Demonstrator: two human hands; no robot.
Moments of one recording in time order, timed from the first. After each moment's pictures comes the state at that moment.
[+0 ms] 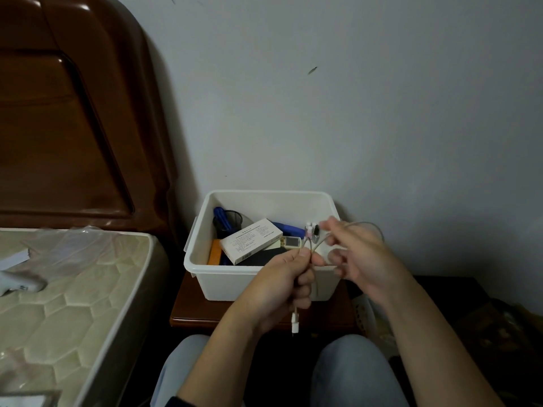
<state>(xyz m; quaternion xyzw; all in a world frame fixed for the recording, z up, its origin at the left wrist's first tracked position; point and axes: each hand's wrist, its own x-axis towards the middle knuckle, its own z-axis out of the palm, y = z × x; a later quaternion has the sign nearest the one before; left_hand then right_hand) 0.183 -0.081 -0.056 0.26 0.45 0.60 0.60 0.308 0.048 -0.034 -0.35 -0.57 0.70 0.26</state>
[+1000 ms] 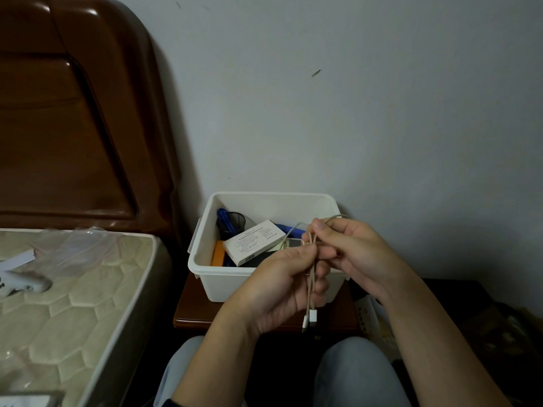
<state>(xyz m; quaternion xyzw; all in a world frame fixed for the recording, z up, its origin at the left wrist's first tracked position) 0.183 -0.092 -0.028 0.25 0.34 0.62 0.66 0.296 0.034 -0.010 -0.25 -0.60 0.73 0.22</state>
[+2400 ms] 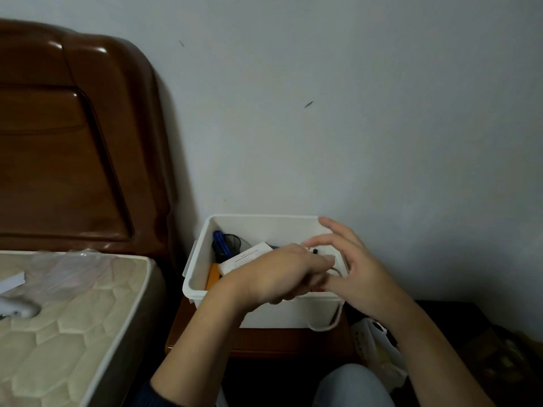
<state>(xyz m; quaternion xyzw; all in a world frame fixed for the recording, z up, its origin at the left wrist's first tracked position) 0.168 -0.080 0.048 0.52 0.65 0.34 0.44 0.316 0.048 -0.016 -0.20 -0.85 0.41 0.27</state>
